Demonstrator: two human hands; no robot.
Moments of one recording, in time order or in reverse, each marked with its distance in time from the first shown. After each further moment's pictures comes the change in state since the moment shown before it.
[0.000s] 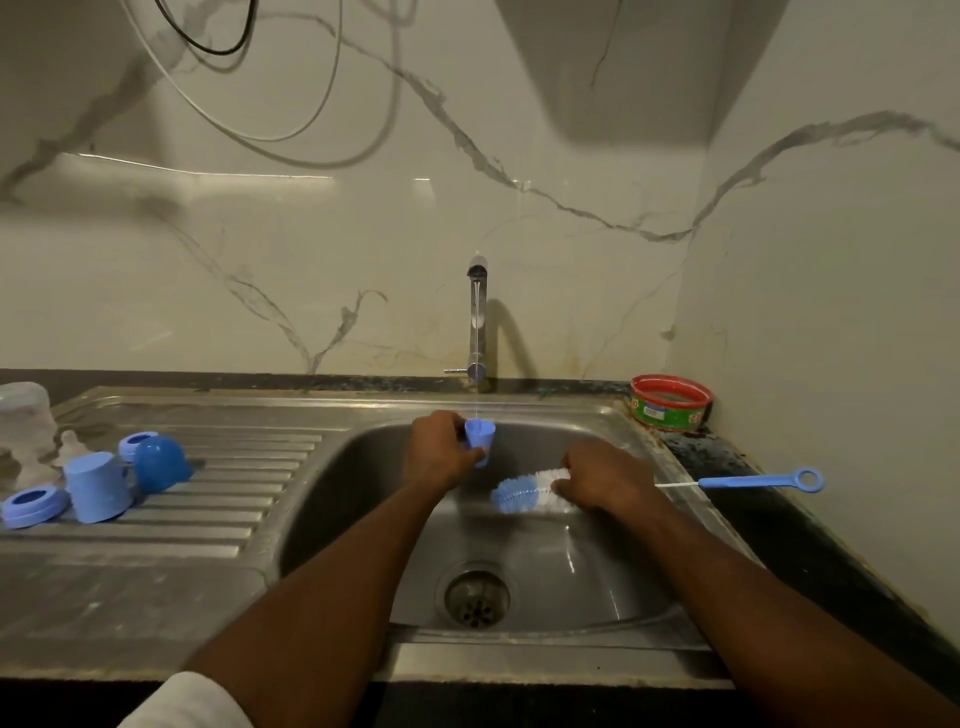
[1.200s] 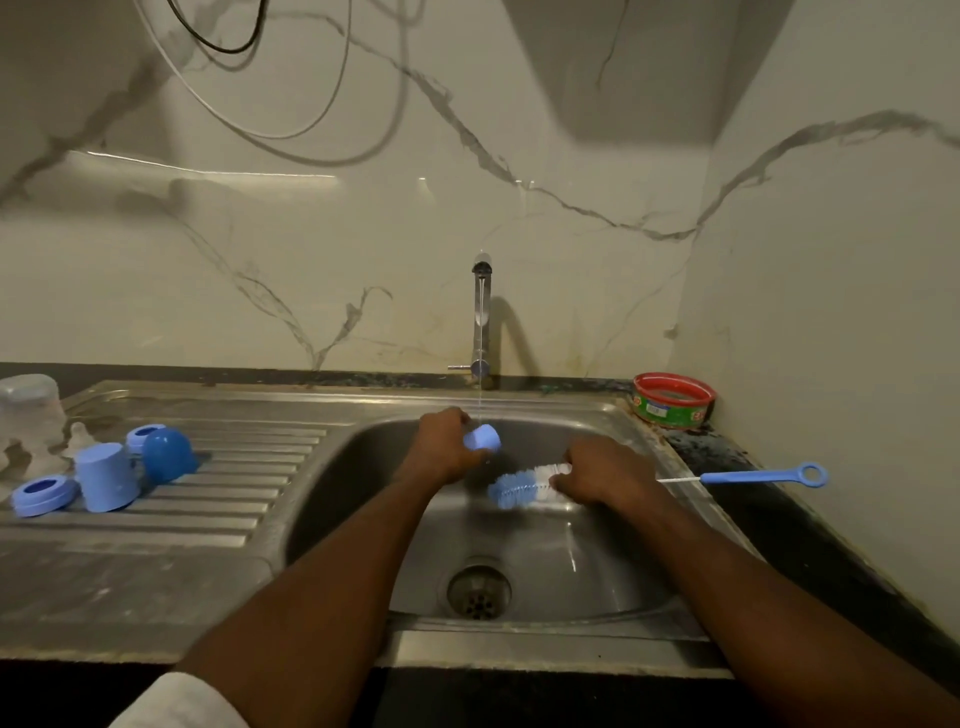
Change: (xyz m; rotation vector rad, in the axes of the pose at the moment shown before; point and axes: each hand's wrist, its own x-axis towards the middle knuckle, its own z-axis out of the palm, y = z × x) left_hand 0.000 -0.004 -0.010 0.140 -0.160 0.038; right_hand -0.001 -0.001 -0.001 -0.001 0.014 -0.016
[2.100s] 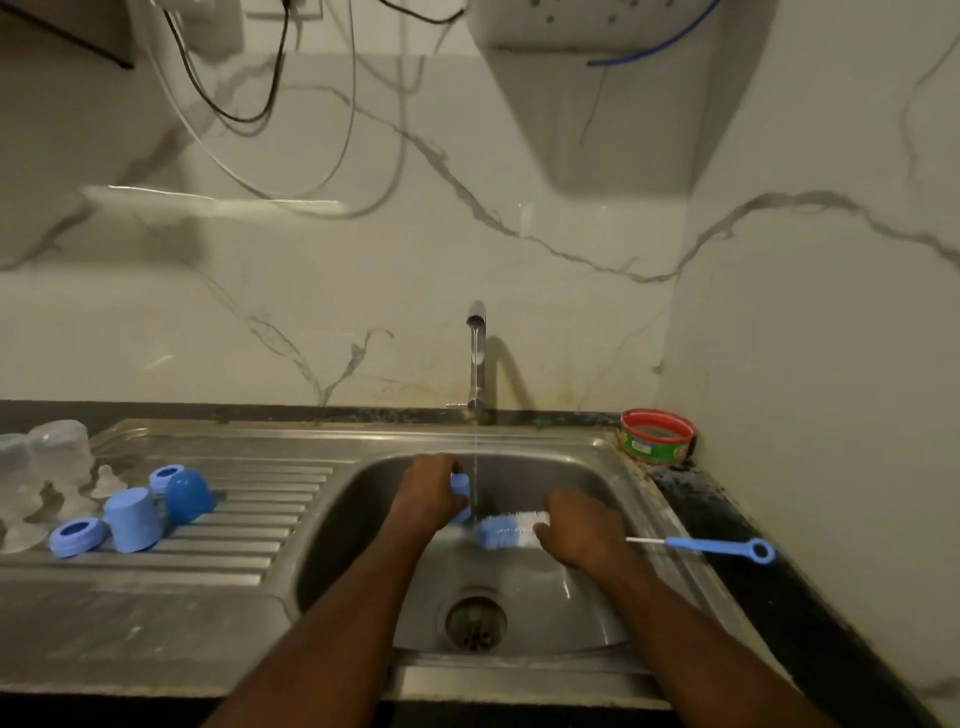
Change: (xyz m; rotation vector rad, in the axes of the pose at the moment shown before) left_hand -0.017 -0.006 -0.012 0.129 -0.059 -0.006; right_hand -0.031 -0.014 0.005 0.076 0.025 -0.004
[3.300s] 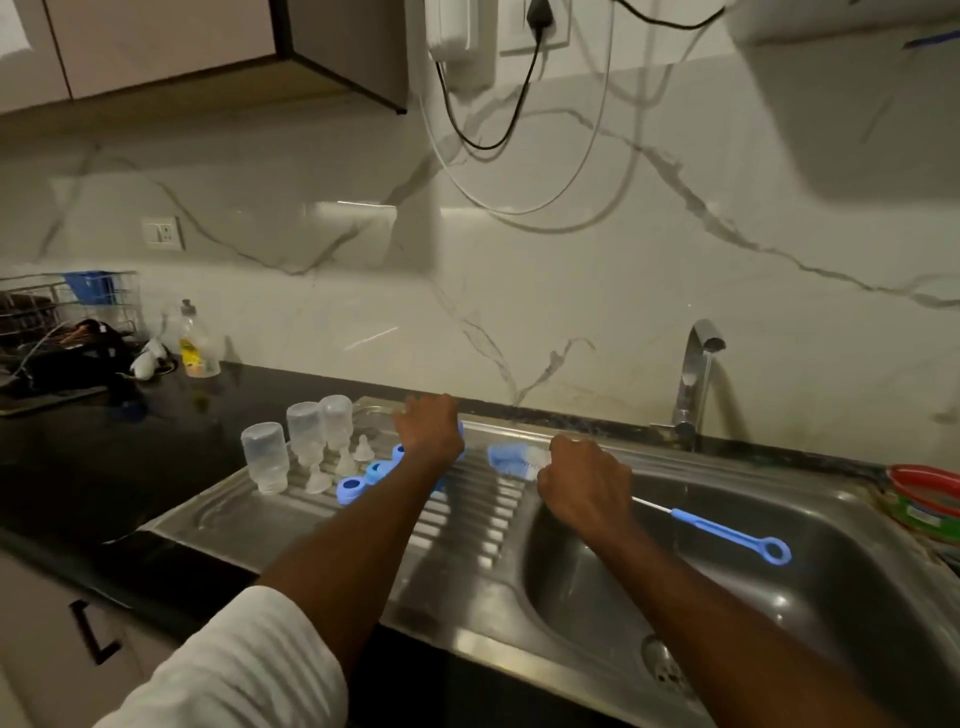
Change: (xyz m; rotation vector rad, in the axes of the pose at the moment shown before) left_hand -0.033 -0.159 -0.216 0.471 0.258 -0.394; right_hand -0.005 -0.251 -0.036 0.161 0.120 -0.306
